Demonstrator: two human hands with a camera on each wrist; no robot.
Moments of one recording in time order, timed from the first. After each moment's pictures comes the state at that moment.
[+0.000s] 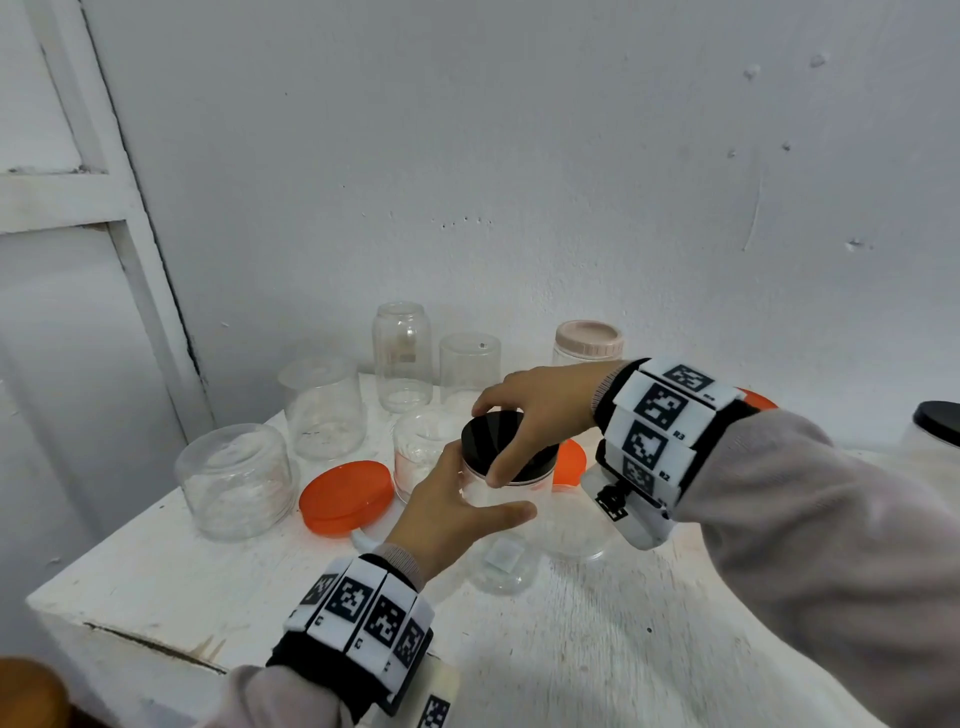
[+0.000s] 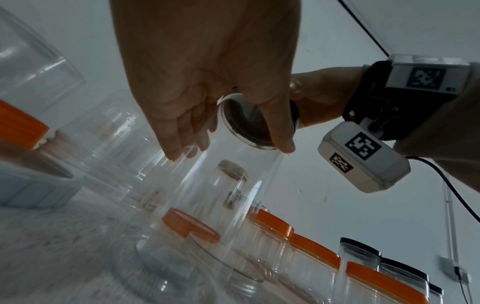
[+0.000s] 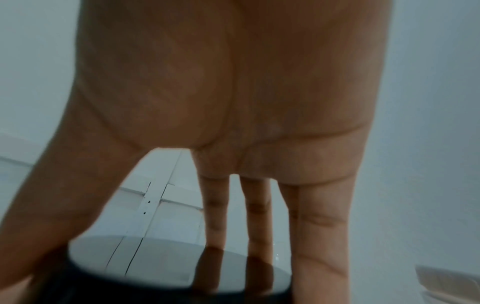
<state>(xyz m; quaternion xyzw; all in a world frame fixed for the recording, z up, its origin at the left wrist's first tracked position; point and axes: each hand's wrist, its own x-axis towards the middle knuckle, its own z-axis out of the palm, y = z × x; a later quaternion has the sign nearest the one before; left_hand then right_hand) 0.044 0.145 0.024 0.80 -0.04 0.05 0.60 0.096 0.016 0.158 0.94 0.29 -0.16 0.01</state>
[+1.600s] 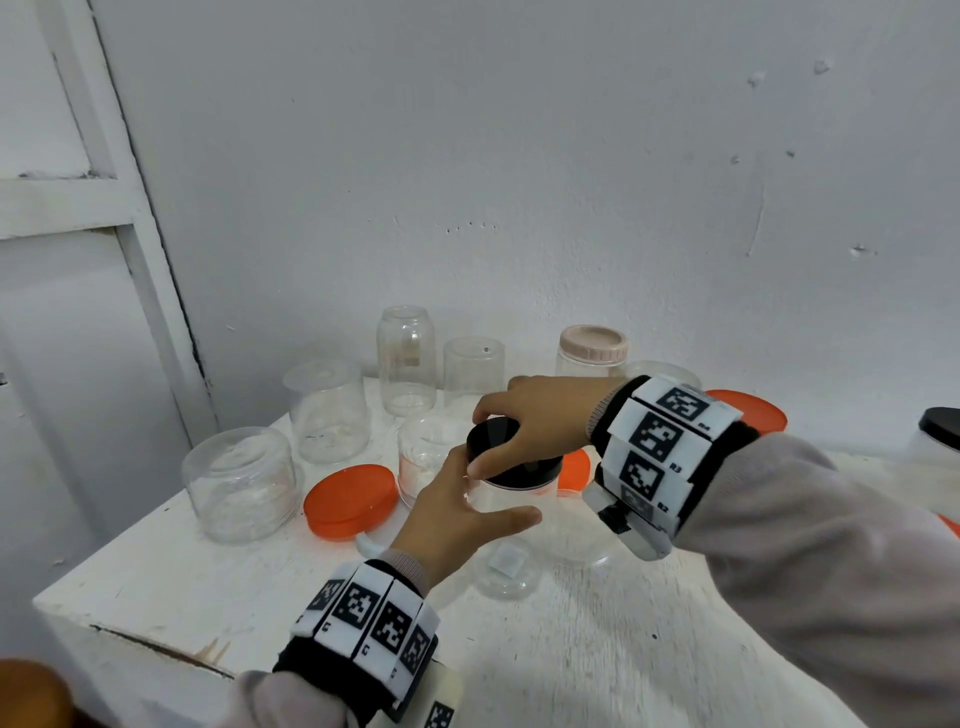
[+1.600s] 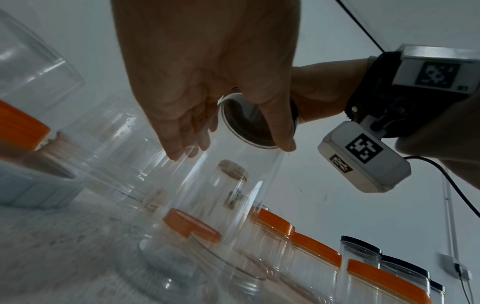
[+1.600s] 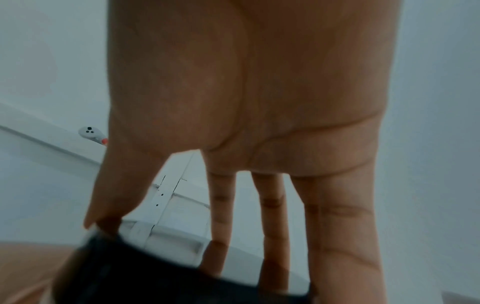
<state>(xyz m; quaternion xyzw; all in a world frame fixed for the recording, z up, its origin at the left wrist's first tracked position) 0.046 0.146 0.020 0.80 -0.05 0.06 0.60 0.089 0.024 0.150 0.95 0.30 -0.11 0.04</state>
